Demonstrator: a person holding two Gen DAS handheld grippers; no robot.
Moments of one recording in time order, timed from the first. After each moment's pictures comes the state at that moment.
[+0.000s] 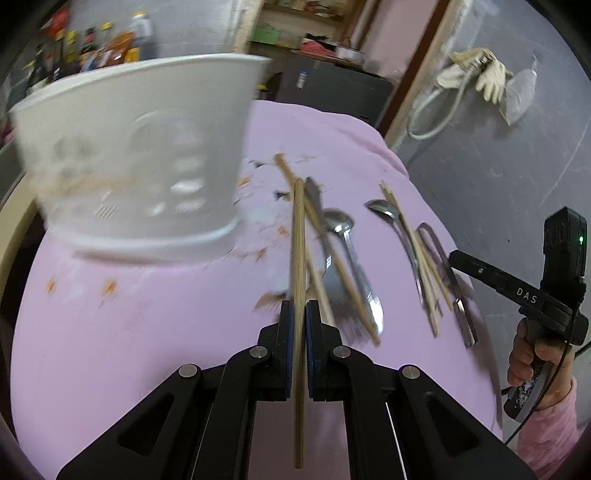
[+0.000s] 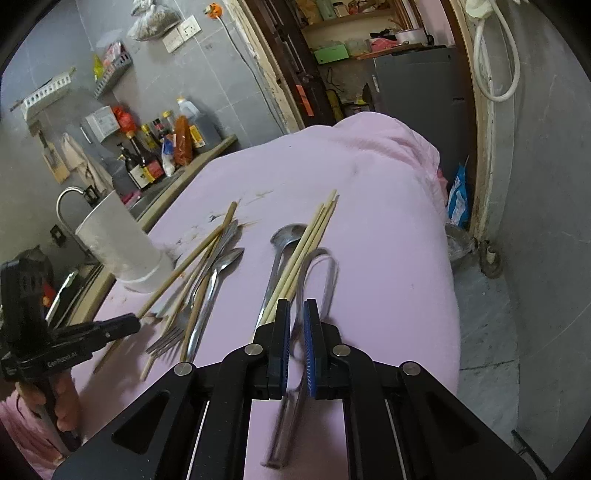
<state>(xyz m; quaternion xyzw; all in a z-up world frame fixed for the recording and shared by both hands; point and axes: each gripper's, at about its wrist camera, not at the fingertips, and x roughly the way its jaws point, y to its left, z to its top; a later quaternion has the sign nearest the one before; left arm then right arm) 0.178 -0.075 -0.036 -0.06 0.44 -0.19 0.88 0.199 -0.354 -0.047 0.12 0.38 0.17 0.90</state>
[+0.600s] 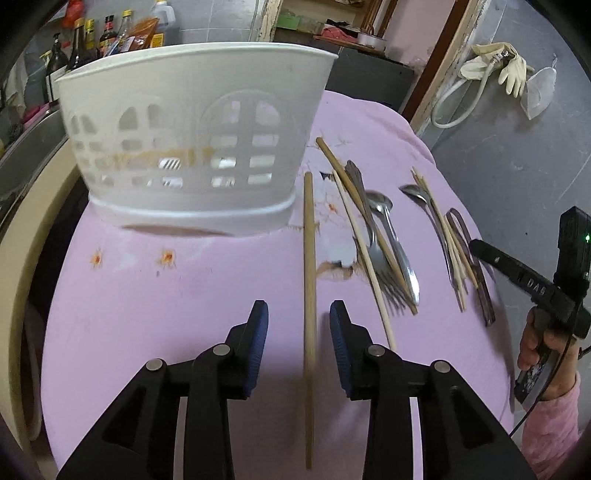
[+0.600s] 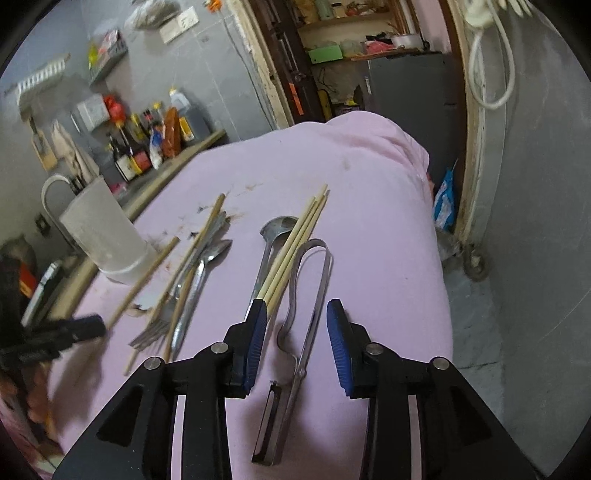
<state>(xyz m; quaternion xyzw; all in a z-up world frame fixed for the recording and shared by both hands) 0.174 -0.051 -0.025 -0.04 0.47 -0.16 0.87 0.201 -0.339 -0.050 0.08 0.39 0.14 0.91</state>
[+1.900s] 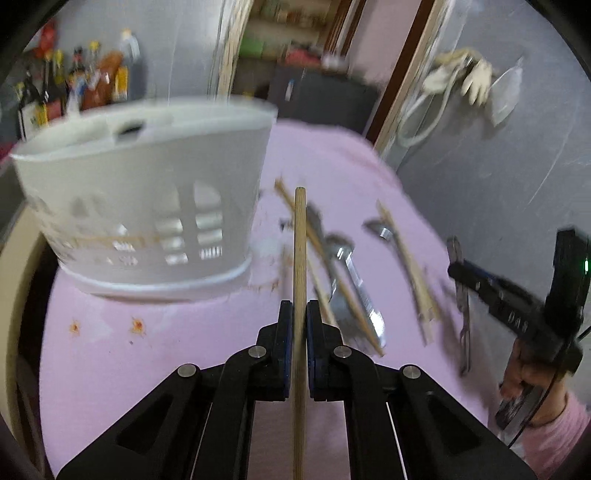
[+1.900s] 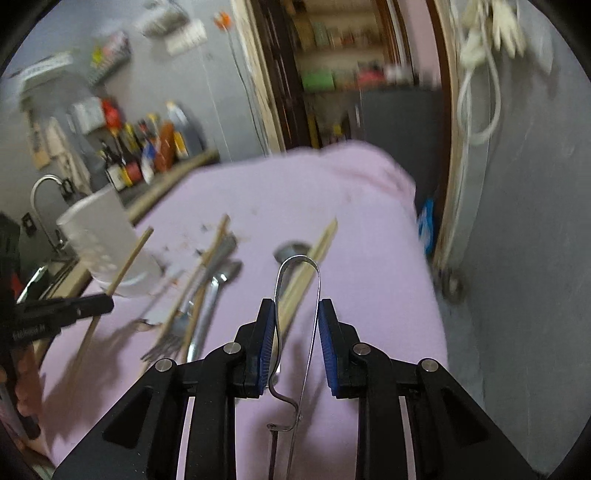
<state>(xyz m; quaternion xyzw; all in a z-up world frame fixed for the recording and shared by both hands) 0.183 -0.069 -0.007 -0.04 0.39 -0.22 0.89 0.164 -0.316 -0.025 0.05 0.31 0.10 0.94</state>
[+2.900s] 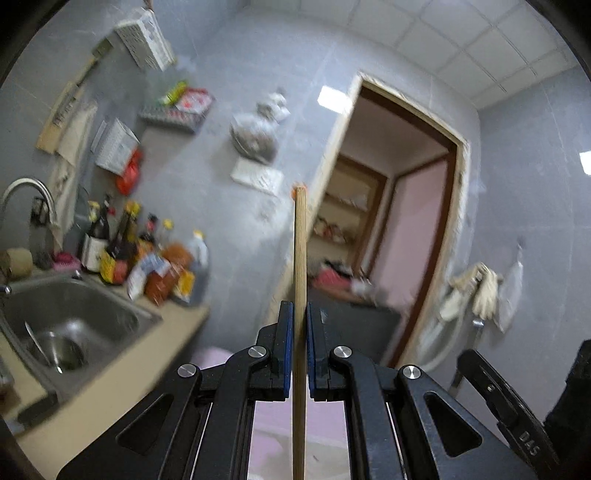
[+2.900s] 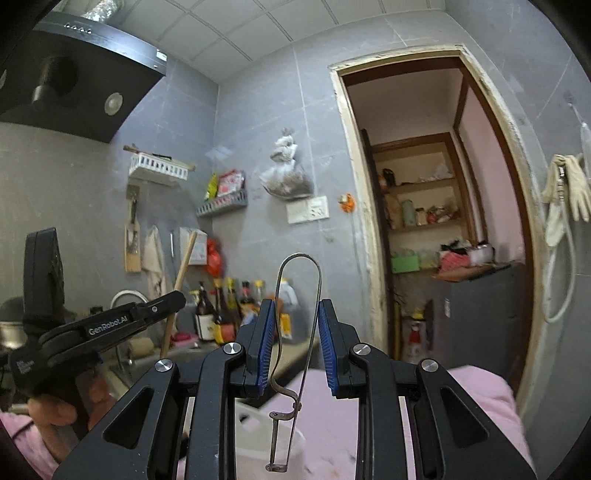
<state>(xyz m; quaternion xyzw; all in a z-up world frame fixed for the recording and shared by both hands) 0.205 0.086 0.144 -0.17 0.00 -0.12 0.98 0.179 -0.169 0.102 0.05 -0.04 0.23 0.97</state>
